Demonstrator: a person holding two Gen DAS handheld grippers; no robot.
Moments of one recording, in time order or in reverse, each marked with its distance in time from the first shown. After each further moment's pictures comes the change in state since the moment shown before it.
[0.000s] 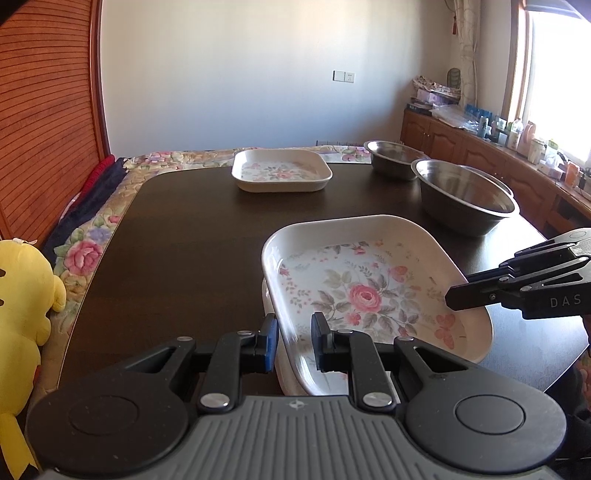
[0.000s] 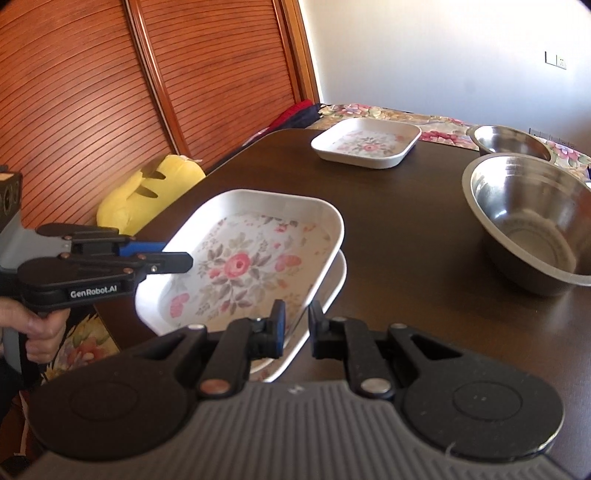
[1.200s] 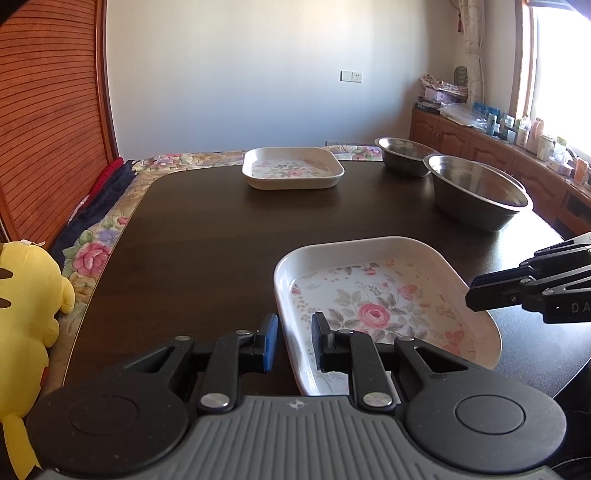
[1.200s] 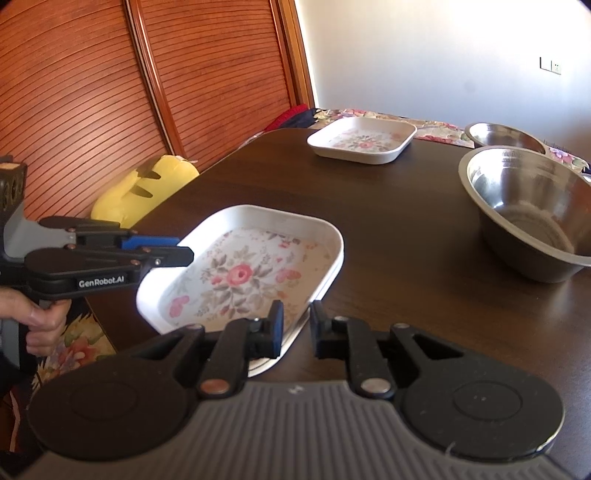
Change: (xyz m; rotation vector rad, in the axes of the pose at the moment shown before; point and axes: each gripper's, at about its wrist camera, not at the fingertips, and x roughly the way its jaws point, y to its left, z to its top) left arm 0.004 0.004 -0.006 0.004 -0.011 0.039; right arm 0.000 0.005 -0.012 -0.003 -0.035 -0.025
